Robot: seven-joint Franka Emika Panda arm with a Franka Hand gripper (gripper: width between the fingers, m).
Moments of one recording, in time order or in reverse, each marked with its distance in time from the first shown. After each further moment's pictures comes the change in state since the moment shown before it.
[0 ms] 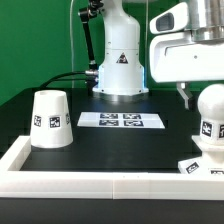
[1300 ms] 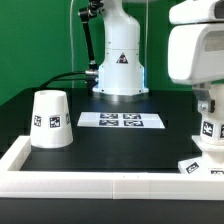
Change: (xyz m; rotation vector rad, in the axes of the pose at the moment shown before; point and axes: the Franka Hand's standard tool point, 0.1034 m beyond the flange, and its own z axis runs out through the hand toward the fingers) arm -0.004 -0.009 -0.003 -0.100 -0.017 -1.226
